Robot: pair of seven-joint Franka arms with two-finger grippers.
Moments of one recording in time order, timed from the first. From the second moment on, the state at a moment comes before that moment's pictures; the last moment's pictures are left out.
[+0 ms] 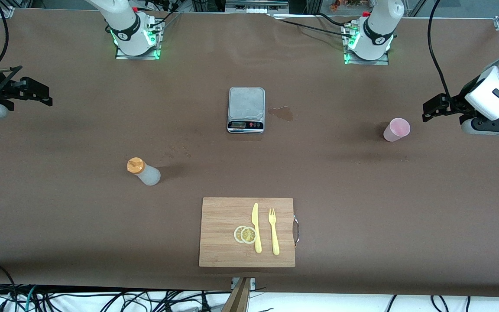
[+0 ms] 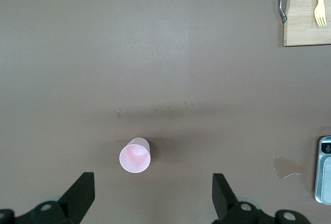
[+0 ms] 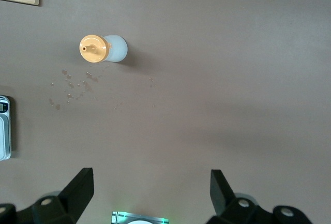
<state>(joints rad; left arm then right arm) -0.03 0.05 -0.02 -1.62 -0.01 1.61 -0.02 0.23 0.07 -0.24 -1.54 0.00 1.49 -0.16</state>
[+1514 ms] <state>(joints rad) -0.03 0.08 -0.03 -1.62 -0.01 1.61 -0.02 0.09 0.06 -0.15 -1.55 0.00 1.53 -0.14</state>
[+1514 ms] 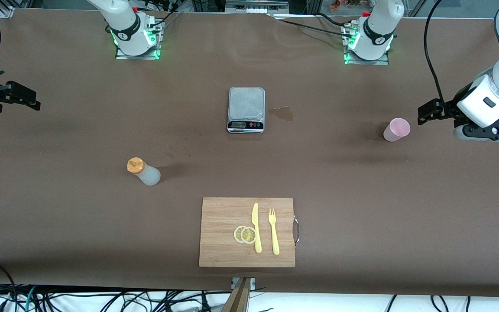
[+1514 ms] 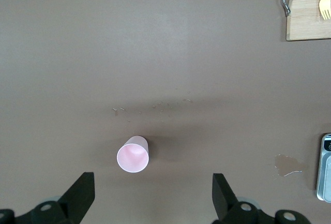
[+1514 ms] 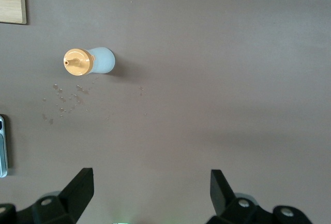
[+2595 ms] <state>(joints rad) -0.03 0.08 -0.06 -1.62 -0.01 1.61 -0.02 0.14 0.07 -0.13 -1.52 0.00 1.53 -0.13</state>
